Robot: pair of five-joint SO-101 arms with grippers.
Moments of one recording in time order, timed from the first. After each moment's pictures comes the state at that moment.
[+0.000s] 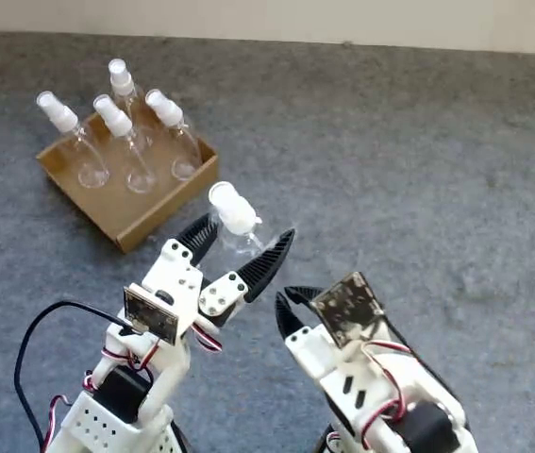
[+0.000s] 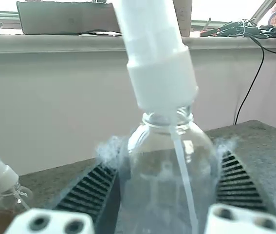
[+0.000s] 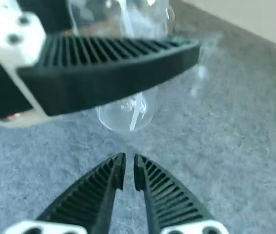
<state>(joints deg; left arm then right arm) 26.8 -104.0 95.9 6.5 3.8 -38.1 -101.7 71.1 68.5 7.9</state>
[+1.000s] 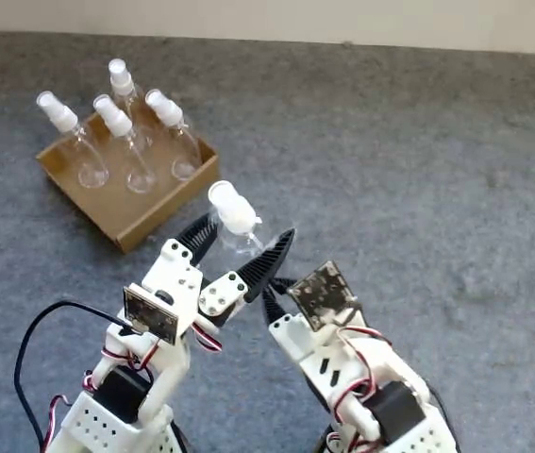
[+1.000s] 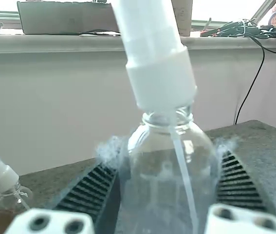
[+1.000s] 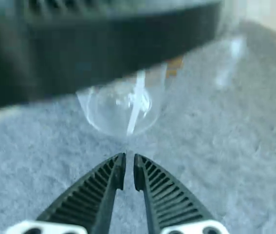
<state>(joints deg) 26.7 -104.0 95.9 6.5 3.8 -38.3 -101.2 86.9 52.1 7.9</state>
